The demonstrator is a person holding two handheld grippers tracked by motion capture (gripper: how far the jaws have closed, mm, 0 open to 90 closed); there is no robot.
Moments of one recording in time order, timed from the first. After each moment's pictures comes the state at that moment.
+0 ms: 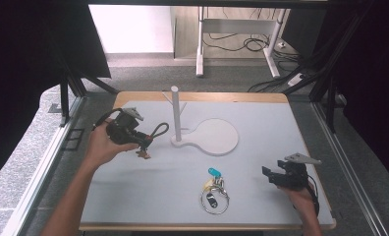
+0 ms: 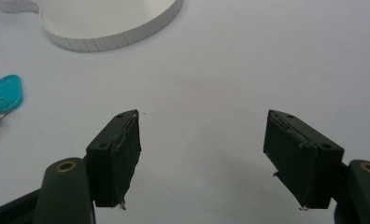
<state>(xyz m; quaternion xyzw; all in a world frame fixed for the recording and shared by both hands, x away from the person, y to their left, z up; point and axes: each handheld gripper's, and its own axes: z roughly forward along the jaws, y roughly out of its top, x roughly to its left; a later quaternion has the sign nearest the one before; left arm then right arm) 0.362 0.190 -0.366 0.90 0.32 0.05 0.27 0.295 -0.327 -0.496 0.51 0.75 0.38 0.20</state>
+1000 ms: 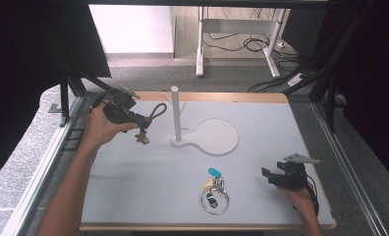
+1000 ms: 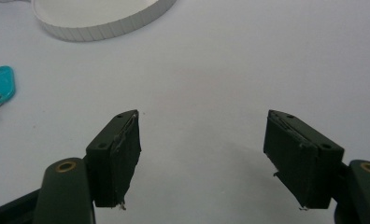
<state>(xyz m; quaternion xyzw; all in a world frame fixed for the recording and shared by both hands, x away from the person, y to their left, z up) 0.395 0.197 -0.332 0.89 0.35 0.05 0.30 0.297 -0.328 -0.501 0.51 0.75 0.37 0.19</state>
